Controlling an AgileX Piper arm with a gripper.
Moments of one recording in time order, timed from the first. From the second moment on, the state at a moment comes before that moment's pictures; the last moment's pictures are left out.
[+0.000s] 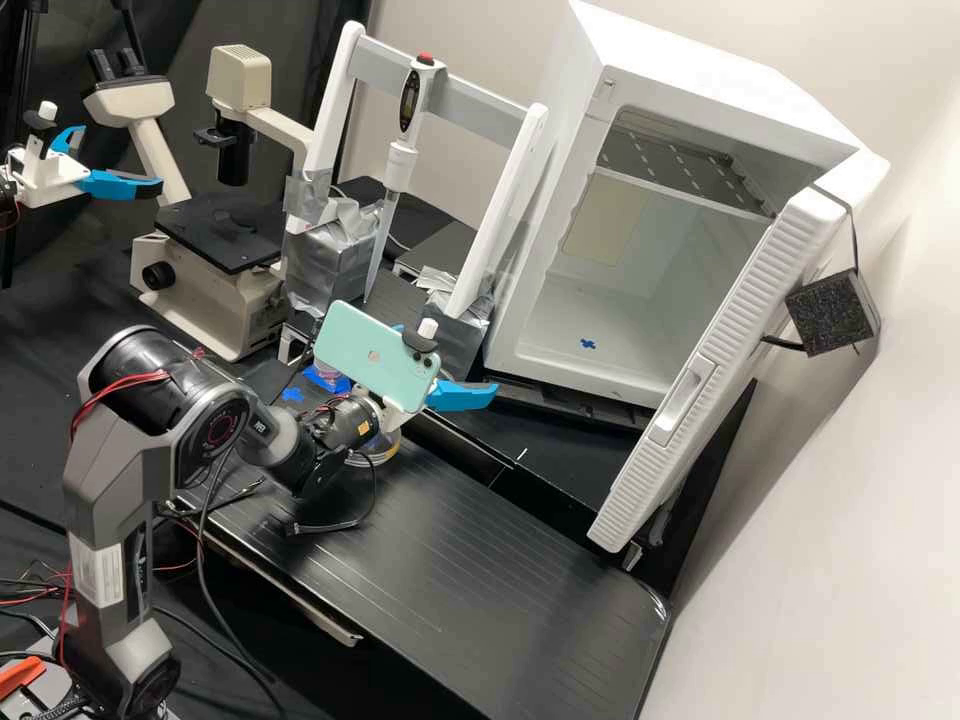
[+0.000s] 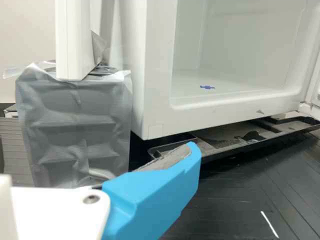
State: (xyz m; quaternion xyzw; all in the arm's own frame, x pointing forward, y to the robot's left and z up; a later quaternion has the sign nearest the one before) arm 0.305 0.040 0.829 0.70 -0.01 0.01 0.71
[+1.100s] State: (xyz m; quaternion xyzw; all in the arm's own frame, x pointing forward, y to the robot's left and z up) arm 0.158 0.030 0.839 0.68 0.05 0.11 0.72
